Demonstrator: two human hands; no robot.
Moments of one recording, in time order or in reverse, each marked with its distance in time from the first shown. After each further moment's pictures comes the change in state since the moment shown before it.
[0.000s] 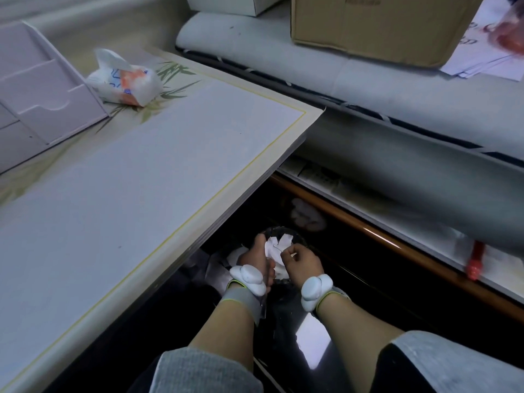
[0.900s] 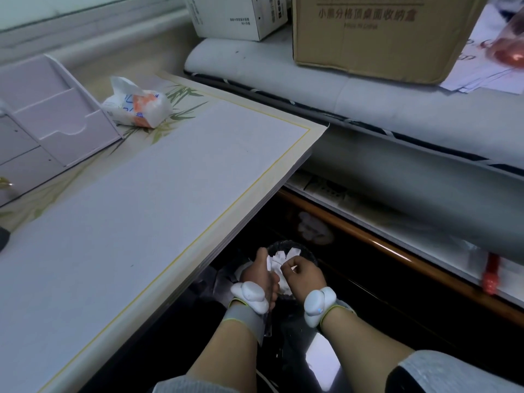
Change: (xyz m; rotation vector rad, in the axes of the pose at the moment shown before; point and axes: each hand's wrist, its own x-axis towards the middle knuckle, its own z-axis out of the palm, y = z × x) left_hand 0.003 0.002 -0.012 -0.031 -0.001 -0.020; right_hand -0.003 -0.016 0.007 0.003 -0.007 -0.051
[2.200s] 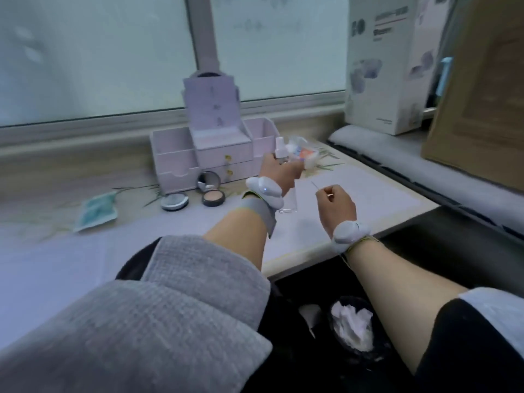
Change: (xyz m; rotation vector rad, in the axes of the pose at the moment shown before) left_hand -0.284 0.129 -0.154 -0.127 0.455 1.080; right_hand -0.131 -0.267 0.006 0.108 0.114 -0.624
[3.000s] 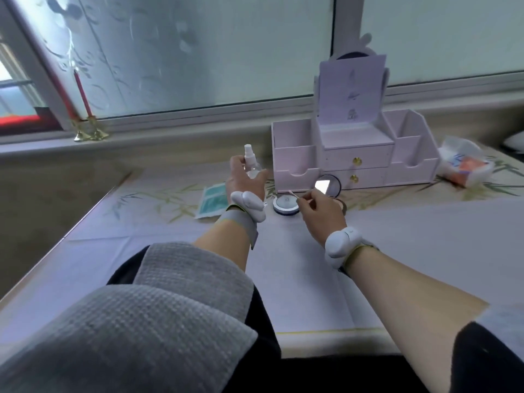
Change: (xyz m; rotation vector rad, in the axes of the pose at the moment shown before) left_hand 0.057 -0.064 -0.283 0.416 0.710 0.053; right_hand -0.029 -0.105 0.249 0.029 -0.532 -0.323
